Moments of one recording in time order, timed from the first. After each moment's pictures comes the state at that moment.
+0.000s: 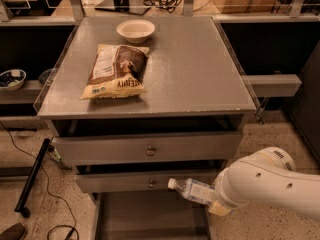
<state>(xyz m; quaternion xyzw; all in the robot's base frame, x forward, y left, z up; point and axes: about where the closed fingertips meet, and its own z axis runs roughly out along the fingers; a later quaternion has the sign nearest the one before) 0.415 -0.179 0.581 -0.59 0.80 -0.02 0.13</state>
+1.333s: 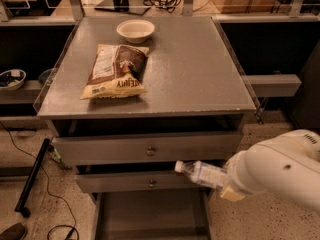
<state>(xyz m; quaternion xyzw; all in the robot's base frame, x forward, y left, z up) 0.425 -0.196 0.665 -0.58 0.79 -0.07 0.16</state>
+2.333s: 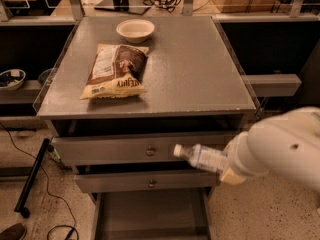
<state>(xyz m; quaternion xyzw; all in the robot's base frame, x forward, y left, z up) 0.448 -0.194 0.709 -0.59 0.78 -0.09 0.18</state>
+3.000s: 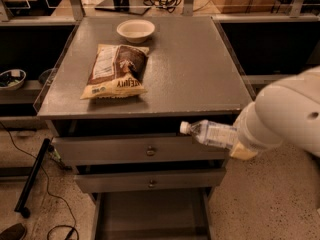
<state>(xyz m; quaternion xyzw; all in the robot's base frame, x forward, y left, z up) 0.476 -0.205 0.790 -0.59 0.77 -0.14 0.19</state>
